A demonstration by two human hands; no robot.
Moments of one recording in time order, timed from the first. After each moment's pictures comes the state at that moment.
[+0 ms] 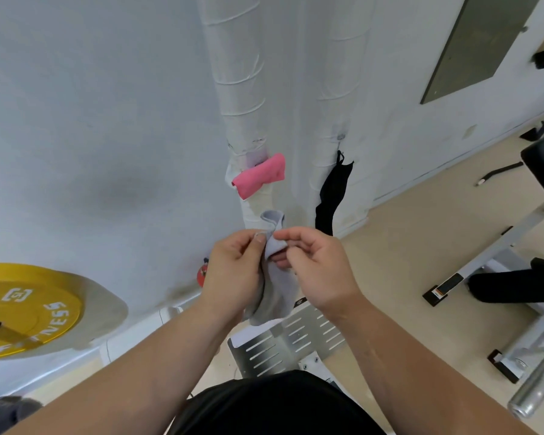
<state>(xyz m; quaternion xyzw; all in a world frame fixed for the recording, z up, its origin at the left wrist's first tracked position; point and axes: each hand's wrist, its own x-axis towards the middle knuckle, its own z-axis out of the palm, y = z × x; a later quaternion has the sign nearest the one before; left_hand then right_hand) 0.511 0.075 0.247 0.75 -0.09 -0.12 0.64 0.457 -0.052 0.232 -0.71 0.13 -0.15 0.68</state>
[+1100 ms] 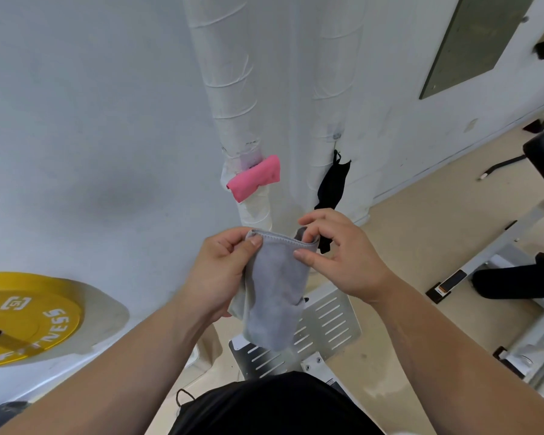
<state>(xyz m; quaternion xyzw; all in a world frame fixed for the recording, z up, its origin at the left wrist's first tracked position) 0.530 0.074 0.251 0.71 -0.11 -0.19 0.67 0.461 -0.130 0.226 -0.88 0.00 -0.18 0.45</state>
